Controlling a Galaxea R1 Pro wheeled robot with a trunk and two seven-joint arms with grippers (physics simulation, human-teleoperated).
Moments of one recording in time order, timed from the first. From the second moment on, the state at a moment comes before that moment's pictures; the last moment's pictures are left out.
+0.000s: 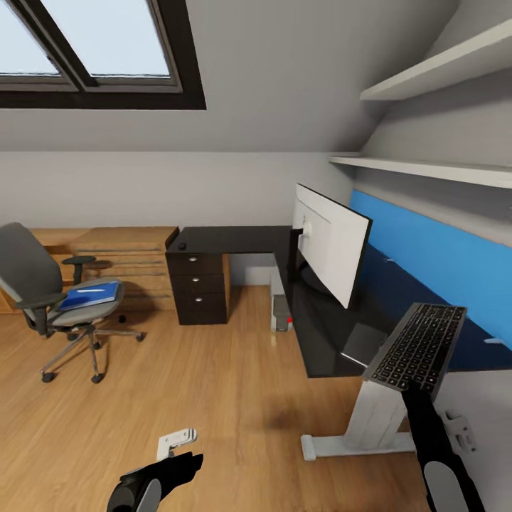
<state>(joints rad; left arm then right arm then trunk) -0.12 -0.04 -0.08 -1.21 0.38 0.63 0.23 -0.09 0.10 -0.33 -1.53 -0.97 -0.04 -0.17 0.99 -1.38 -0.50</state>
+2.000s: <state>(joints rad) -0.12 -0.04 -0.07 -1.18 0.38 0.61 0.23 0.00 0.14 -0.10 -1.53 -0.85 -0.48 -0.18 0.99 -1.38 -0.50</state>
